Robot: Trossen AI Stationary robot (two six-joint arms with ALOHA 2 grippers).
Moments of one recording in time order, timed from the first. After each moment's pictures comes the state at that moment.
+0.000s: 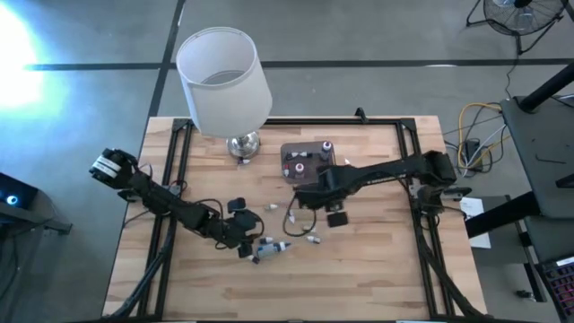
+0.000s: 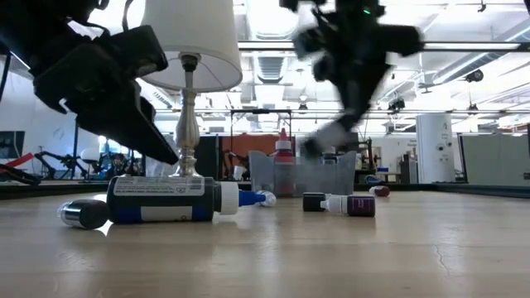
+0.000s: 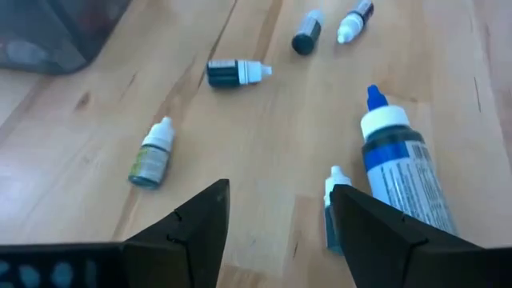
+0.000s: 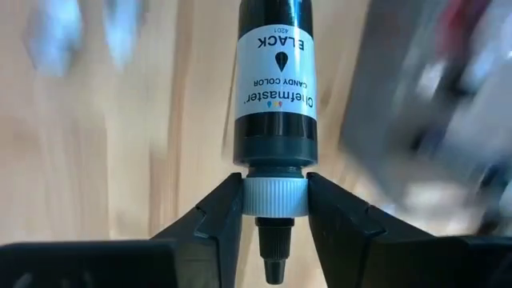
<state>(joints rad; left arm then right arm) -0.45 1.45 0.60 0.07 -0.49 -0.50 0.10 1.88 1.60 -1.31 0.21 -0.04</state>
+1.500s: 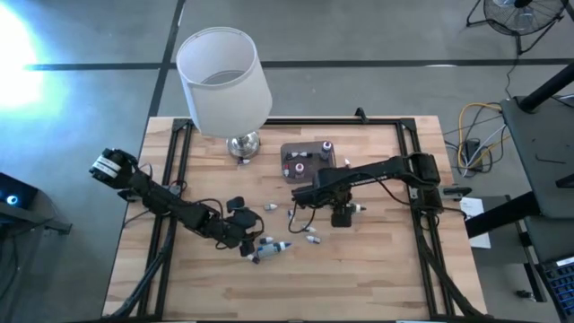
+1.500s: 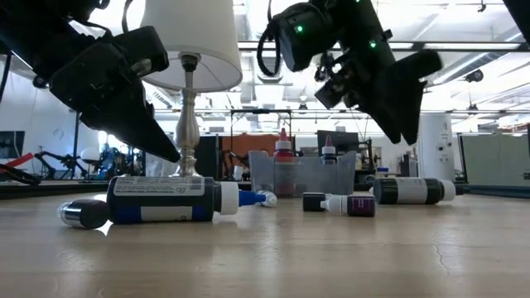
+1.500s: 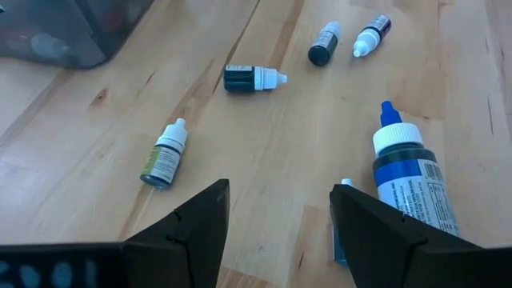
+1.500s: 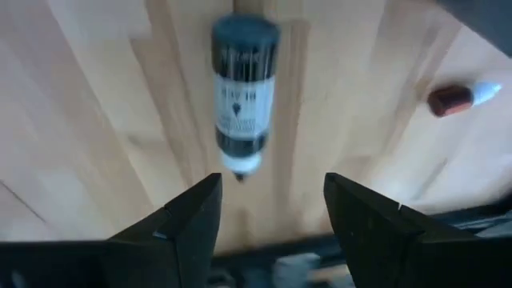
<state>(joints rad) -0.45 1.45 0.60 0.07 -0.53 -0.56 0.06 2.00 1.59 -1.54 0.09 0.20</state>
